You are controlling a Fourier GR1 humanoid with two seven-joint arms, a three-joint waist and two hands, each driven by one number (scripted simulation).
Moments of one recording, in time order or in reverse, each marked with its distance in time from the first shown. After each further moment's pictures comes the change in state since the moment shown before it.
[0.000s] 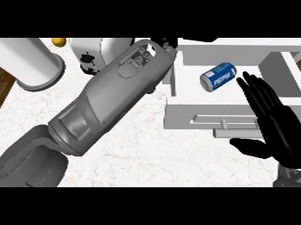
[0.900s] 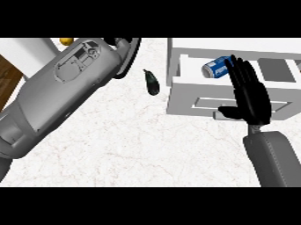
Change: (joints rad) left arm 0.165 0.274 -0.037 -0.384 -0.100 -0.019 0.248; right arm -0.296 0.075 -0.095 0.617 0.184 -0.391 -0.090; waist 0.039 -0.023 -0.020
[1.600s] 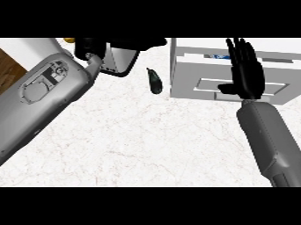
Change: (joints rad) left arm 0.172 0.142 -0.008 -0.243 -0.037 -0.016 0.081; right arm -0.302 -0.010 -0.125 0.446 0.079 -0.244 0.008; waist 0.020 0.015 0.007
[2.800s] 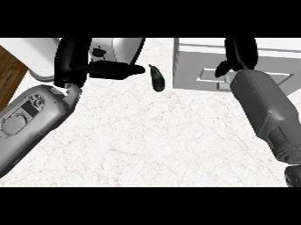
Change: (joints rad) left arm 0.252 0.081 0.040 -0.223 -0.064 -0.036 -0.026; right arm -0.403 -0.047 -0.118 0.522 0.003 -0.088 -0.025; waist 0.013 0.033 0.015
